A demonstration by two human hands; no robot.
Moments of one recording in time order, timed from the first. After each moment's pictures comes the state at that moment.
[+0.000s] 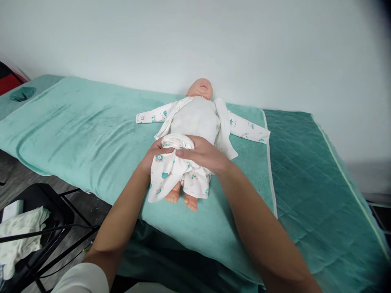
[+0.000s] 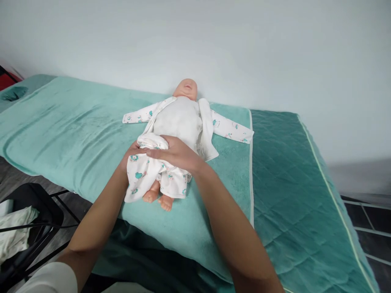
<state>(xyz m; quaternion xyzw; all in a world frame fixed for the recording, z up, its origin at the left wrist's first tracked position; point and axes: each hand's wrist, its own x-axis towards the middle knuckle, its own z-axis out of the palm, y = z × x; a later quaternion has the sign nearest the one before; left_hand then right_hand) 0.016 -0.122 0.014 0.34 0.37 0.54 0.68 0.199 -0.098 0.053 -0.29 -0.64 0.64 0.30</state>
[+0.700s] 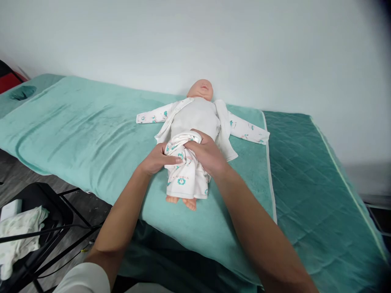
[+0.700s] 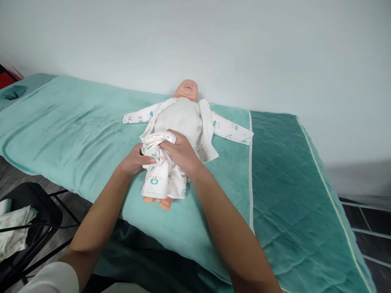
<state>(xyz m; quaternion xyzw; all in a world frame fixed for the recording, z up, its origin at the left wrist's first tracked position) 0.007 -0.117 -0.002 0.48 0.35 0.44 0.67 0.187 -0.099 0.041 -0.36 -0.55 0.60 0.45</state>
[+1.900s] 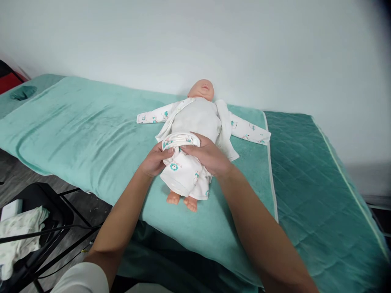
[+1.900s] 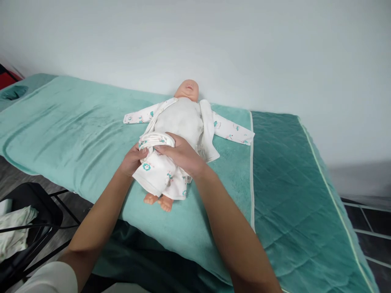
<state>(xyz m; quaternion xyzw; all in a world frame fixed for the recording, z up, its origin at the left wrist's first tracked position) 0.021 -0.127 0.003 0.37 0.34 0.54 0.68 0.197 -0.100 0.041 -0.32 -0.55 0.68 0.38</state>
